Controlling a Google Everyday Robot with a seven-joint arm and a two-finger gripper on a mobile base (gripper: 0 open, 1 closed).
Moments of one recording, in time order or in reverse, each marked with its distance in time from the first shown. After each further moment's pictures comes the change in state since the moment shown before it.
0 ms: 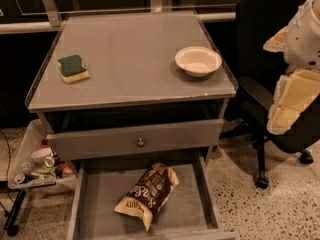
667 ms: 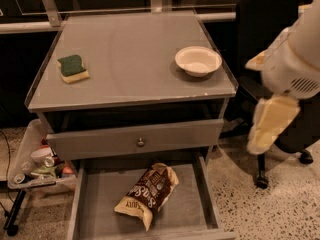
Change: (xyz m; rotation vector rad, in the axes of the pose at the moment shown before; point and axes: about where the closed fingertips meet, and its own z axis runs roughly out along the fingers) arm -0.014 0.023 0.032 -0.003 -0.019 -0.028
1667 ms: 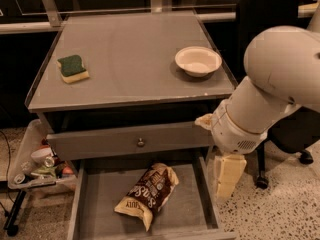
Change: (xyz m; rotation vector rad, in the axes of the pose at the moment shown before) arm -0.035 0.080 0.119 -0.245 -0.112 -0.208
